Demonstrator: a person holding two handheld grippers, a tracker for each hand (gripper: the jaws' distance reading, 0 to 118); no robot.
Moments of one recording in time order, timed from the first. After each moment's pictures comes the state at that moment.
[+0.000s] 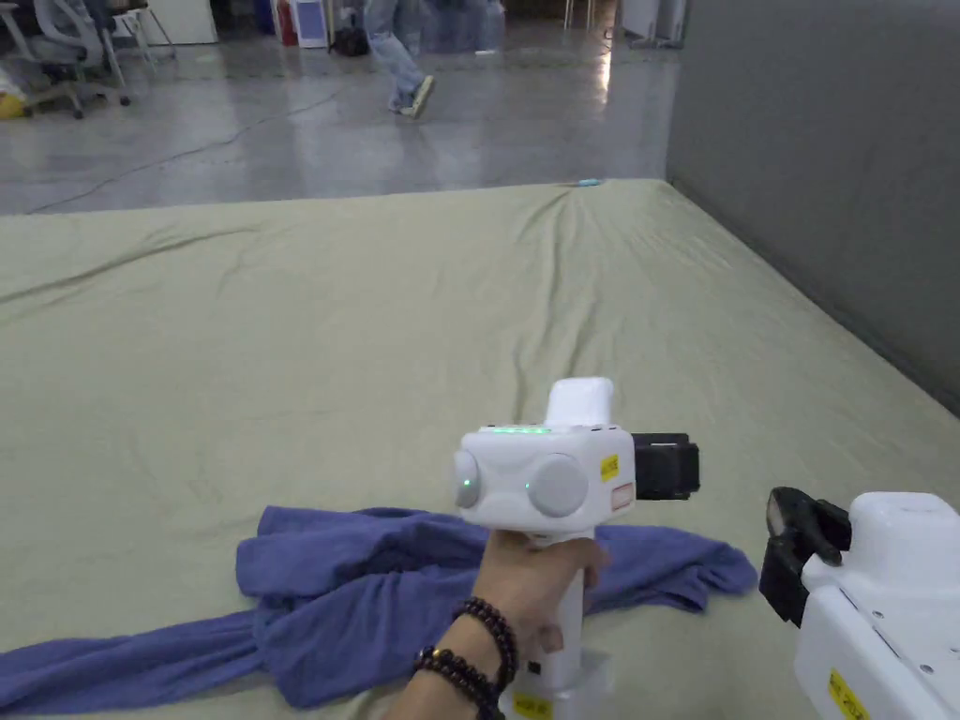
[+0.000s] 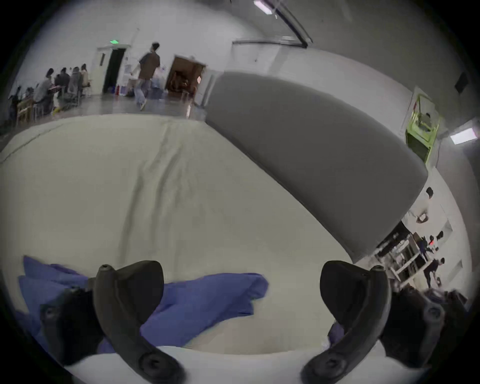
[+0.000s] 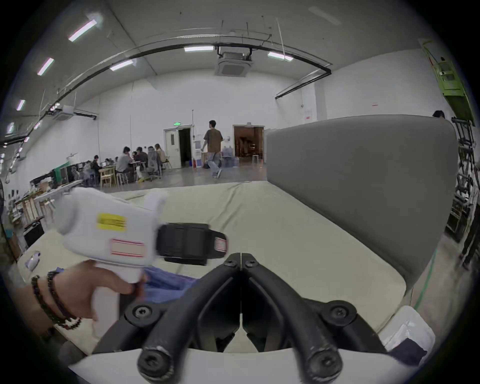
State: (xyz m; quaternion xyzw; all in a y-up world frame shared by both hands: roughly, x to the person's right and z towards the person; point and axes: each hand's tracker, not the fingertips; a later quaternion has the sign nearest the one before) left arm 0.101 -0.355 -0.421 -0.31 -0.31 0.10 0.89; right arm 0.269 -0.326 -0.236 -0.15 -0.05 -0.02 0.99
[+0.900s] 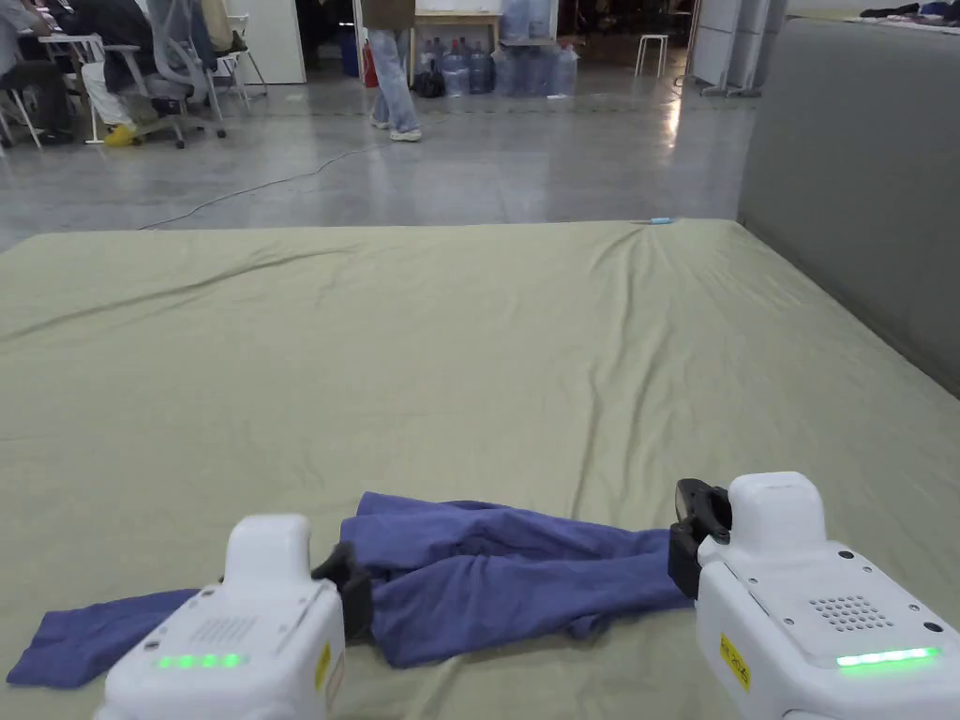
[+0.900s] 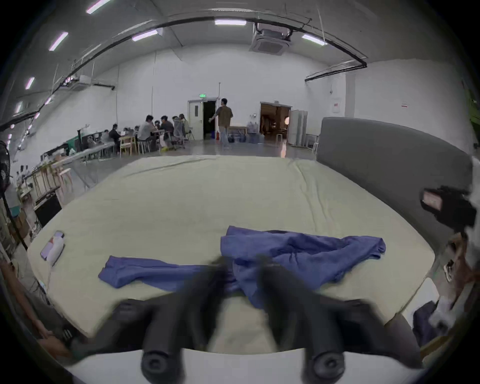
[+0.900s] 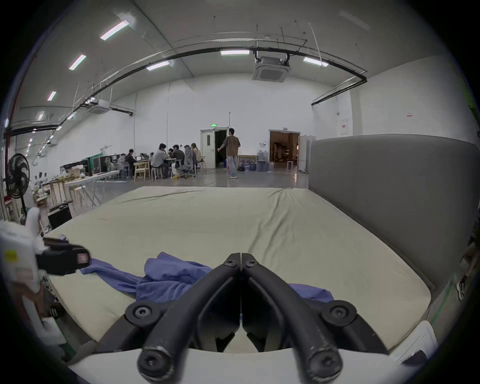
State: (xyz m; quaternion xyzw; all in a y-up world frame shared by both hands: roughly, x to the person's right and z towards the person) left arm -0.139 -0.351 -0.261 -0.25 -0.01 0.04 0.97; right arm 0.177 -0.327 -0.237 -0.15 0.05 0.02 0.99
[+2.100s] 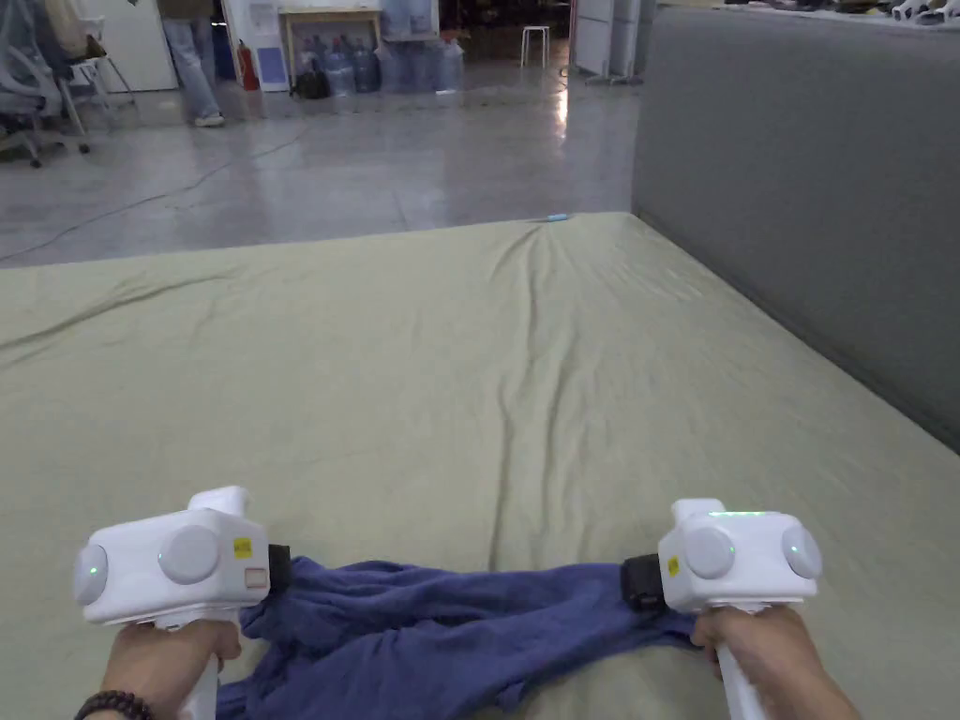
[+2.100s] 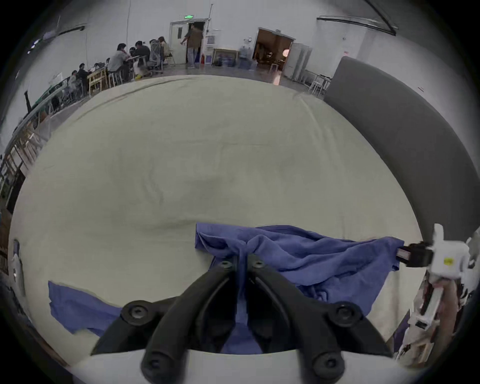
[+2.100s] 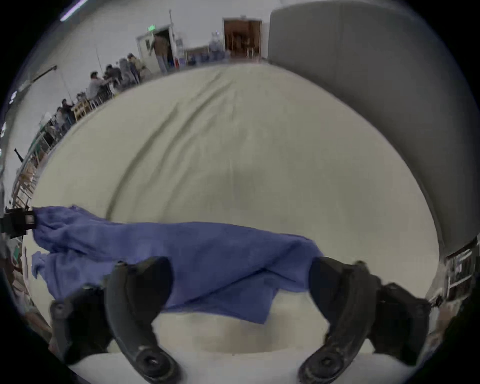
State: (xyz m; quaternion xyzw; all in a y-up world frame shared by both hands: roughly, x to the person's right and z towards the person) left arm -0.136 -0.384 -0.469 -0.47 -0.08 0.06 0.88; right arm 0.293 -0.462 -0.457 -0.52 -0.08 -0.04 0.85
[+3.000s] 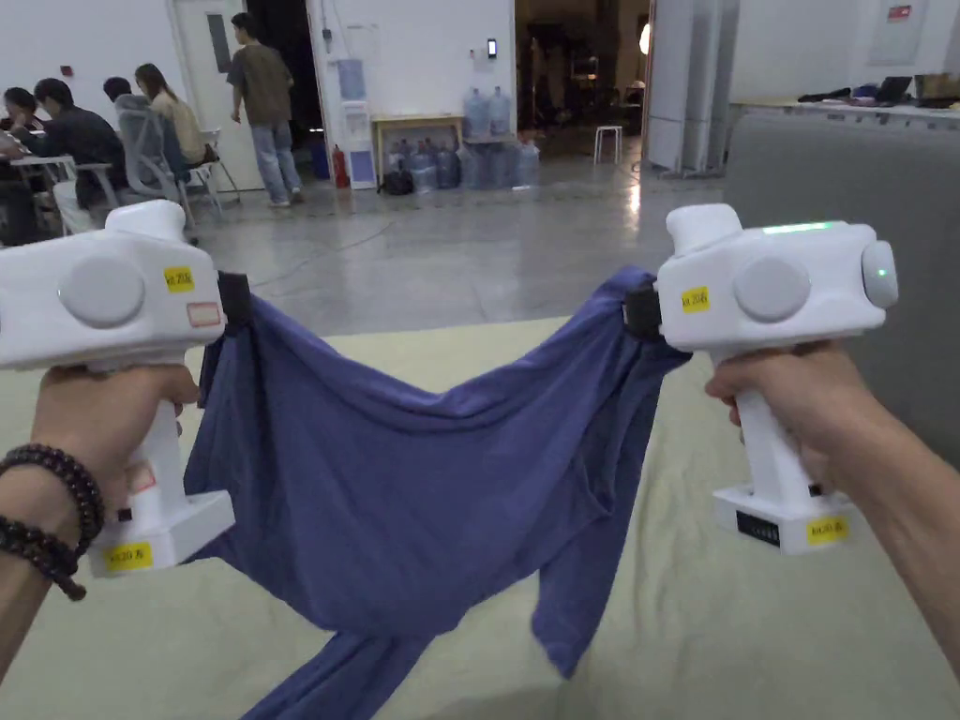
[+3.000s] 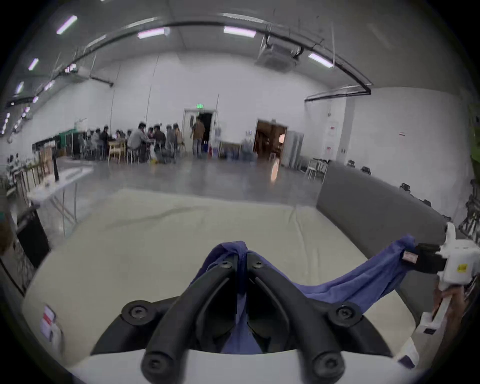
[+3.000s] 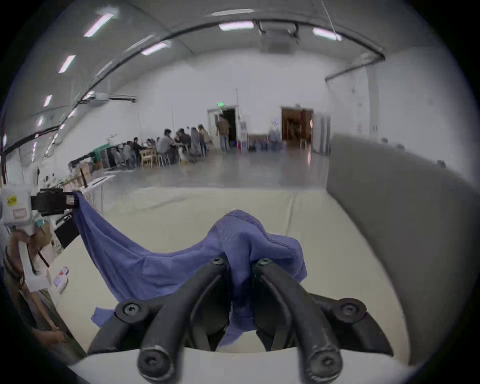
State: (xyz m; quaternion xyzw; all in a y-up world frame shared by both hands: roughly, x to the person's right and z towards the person) left arm -0.213 -0.088 -0.504 -0.16 -0.04 0.06 0.98; right arm 0.191 -0.111 -0.517 -0.20 0.09 0.03 0.98
